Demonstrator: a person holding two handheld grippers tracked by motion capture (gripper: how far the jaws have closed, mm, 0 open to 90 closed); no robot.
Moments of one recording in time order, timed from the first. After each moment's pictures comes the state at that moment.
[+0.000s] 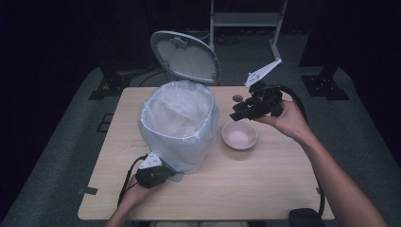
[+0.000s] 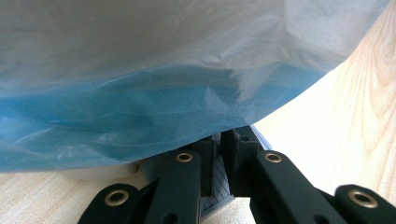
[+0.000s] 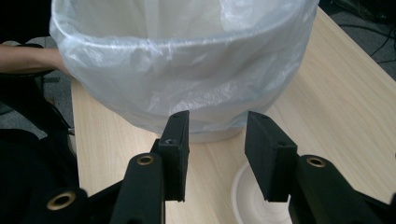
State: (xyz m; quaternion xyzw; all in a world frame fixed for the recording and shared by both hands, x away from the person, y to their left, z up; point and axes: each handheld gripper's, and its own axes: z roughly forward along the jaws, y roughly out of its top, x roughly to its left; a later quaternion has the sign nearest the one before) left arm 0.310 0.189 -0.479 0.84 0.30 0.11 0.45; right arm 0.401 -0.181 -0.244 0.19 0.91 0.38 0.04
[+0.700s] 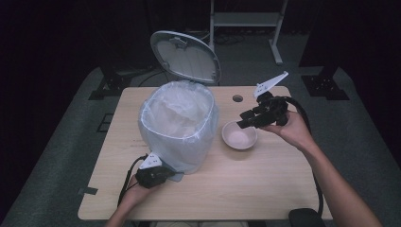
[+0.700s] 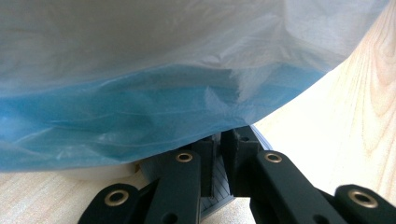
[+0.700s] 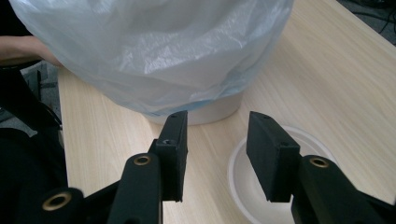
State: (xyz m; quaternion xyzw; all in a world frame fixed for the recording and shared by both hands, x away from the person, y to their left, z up) left arm 0.310 0.189 -0.479 0.84 0.30 0.11 0.45; right arm 0.402 -0.206 -0.282 0.22 0.90 0.38 0.03
